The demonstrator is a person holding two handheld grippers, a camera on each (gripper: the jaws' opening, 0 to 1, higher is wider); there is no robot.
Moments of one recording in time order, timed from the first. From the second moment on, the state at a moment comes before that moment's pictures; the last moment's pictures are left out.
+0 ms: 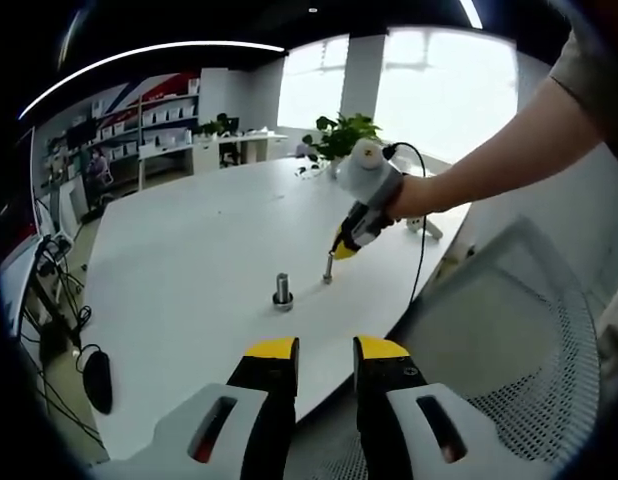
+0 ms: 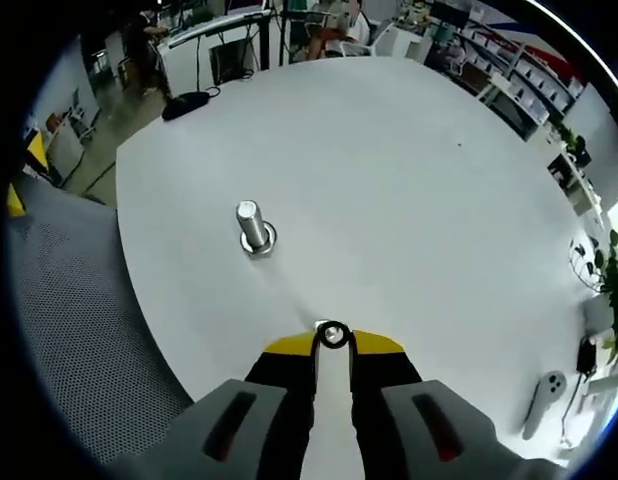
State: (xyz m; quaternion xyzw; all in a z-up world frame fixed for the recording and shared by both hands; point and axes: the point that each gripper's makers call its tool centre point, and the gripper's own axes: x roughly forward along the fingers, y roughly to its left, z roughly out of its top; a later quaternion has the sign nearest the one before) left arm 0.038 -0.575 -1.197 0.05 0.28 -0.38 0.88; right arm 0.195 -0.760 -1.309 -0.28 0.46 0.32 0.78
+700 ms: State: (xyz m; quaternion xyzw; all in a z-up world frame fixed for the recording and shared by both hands) left arm 0.038 -0.575 -1.198 0.05 0.28 -0.37 0.88; right arm 0.198 -0.755 -1.344 -0.30 0.50 0.33 0.74
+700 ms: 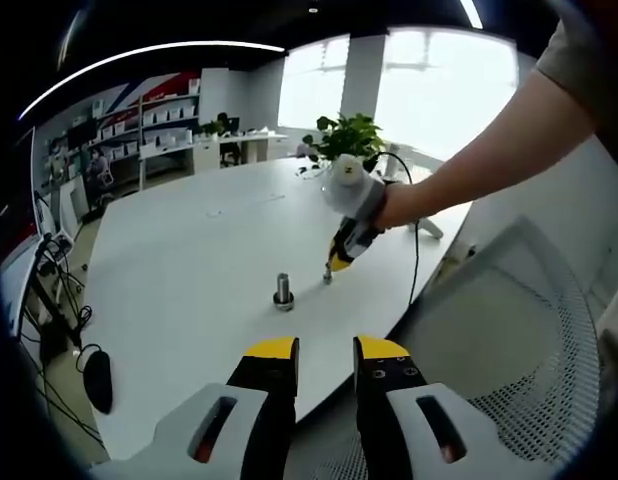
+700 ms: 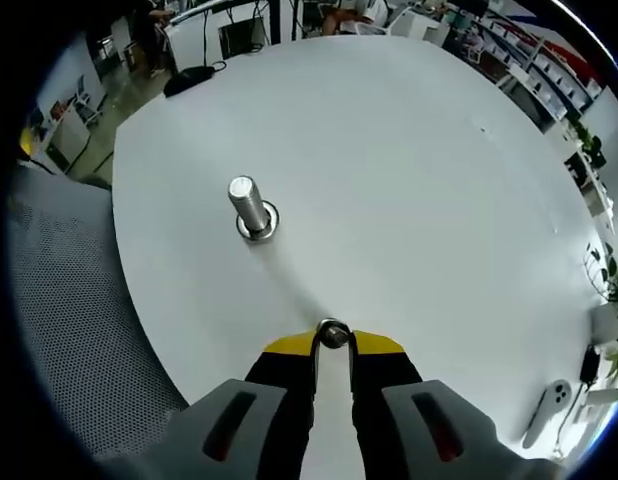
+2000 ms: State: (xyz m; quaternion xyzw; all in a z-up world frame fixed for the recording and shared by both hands) left arm 0.037 -0.576 -1.198 0.06 0.28 -0.38 0.88; right arm 0.139 -0.794 -1.263 -0.19 0.42 0.30 0.83
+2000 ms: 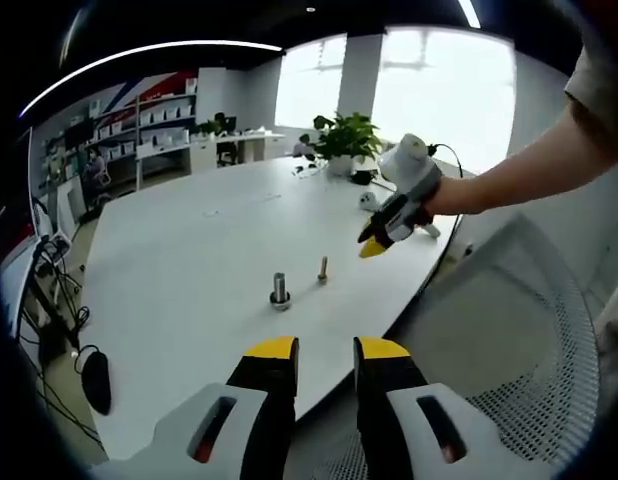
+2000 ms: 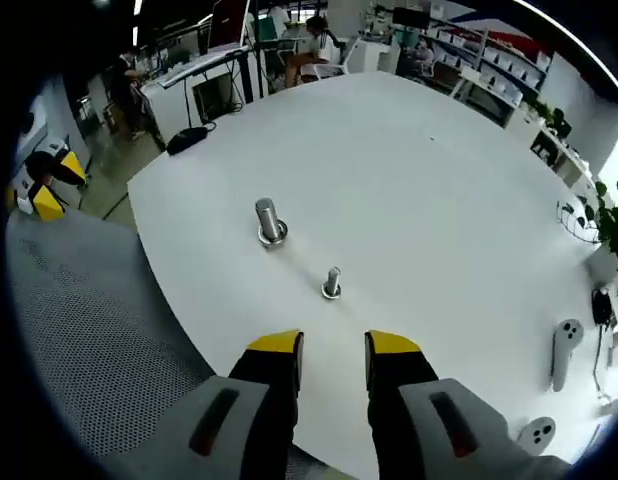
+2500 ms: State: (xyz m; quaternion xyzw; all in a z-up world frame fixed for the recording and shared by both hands) left arm 0.037 -0.575 -1.198 0.06 0.28 -0.38 0.88; right arm 0.101 -0.813 -1.218 -0.14 0.37 0.28 0.87
